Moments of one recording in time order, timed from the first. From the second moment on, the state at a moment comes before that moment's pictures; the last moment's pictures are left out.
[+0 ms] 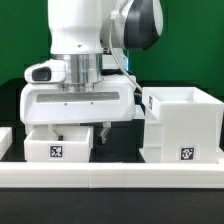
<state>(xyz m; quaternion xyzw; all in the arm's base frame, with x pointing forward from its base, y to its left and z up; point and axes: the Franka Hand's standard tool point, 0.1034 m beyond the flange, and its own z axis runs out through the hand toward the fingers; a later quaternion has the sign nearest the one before) 0.530 -0.073 0.005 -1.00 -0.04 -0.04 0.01</state>
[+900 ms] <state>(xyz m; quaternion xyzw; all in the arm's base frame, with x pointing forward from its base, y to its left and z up) 0.530 -0.083 0.007 -1.00 -0.04 -0.04 0.01</state>
